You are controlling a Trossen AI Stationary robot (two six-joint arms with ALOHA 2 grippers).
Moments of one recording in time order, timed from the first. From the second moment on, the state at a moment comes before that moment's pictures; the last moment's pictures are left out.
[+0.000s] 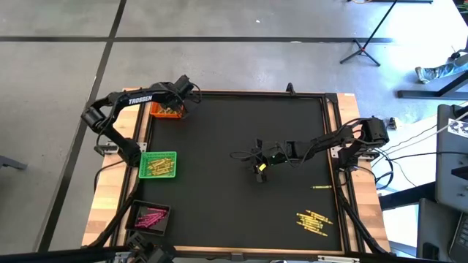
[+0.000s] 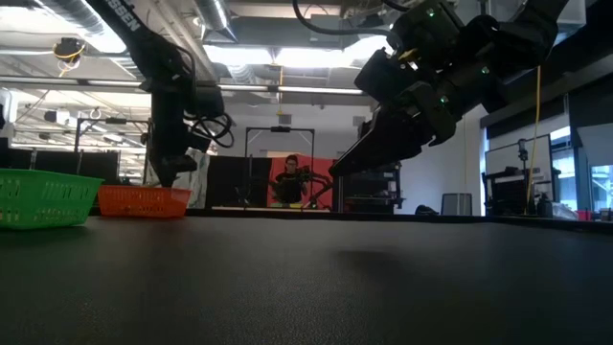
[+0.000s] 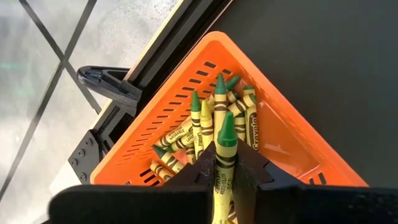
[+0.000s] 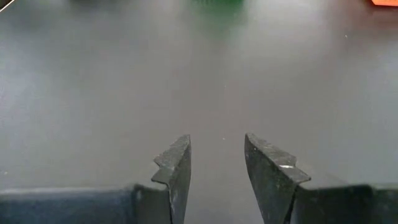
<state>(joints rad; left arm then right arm) 0.86 1.56 0.92 -0.64 -0.45 0.14 0.05 1.67 0.72 0.39 -0.06 -0.05</state>
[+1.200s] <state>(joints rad) 0.52 1.32 0.85 -0.23 -0.02 0.22 0.05 1.67 0.72 0.42 0.03 0.00</state>
